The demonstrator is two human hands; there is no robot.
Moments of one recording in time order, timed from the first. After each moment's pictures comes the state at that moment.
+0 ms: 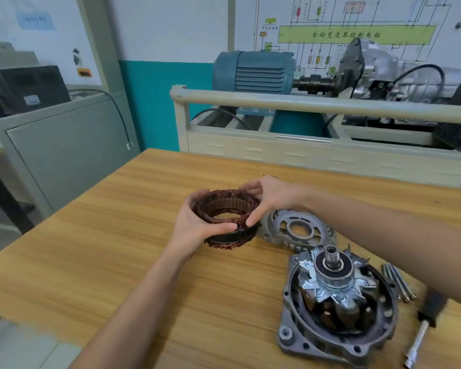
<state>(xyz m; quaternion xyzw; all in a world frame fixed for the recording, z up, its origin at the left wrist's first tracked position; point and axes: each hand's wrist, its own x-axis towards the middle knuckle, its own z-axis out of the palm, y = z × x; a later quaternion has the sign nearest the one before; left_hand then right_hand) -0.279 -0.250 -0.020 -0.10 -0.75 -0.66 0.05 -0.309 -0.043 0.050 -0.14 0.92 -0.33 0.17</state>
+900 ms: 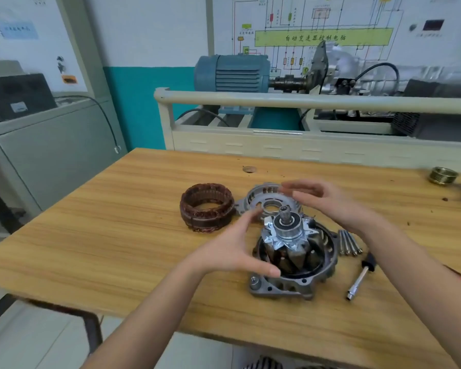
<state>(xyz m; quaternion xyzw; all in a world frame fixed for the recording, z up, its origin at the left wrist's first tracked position) -0.177 -0.189 -0.005 -0.35 -0.81 -0.43 -0.19 -0.156 0.048 0.047 -0.07 0.87 -0.48 0.01</state>
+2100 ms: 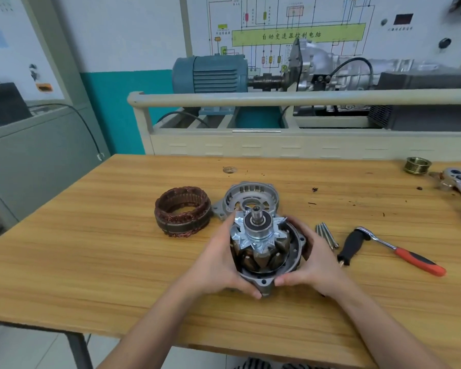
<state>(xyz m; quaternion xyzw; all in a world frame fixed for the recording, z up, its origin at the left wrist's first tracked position) -0.160 -0.160 -0.026 -0.37 -0.81 -0.45 -0.07 -0.093 0.053 -0.043 -0.06 0.82 -0.56 -0.11</state>
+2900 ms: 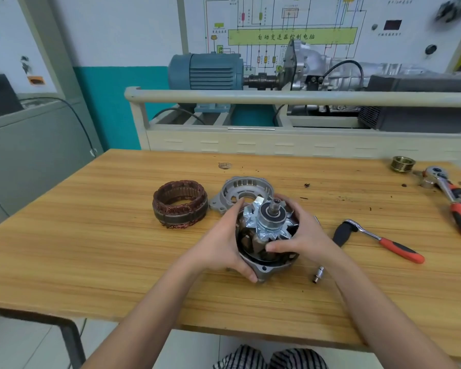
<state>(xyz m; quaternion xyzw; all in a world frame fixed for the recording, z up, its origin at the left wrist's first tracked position) -0.162 -0.151 -0.012 -0.37 -0.84 -0.38 -0.11 -0.098 0.049 -0.011 -0.03 0.85 -0.53 -0.08</state>
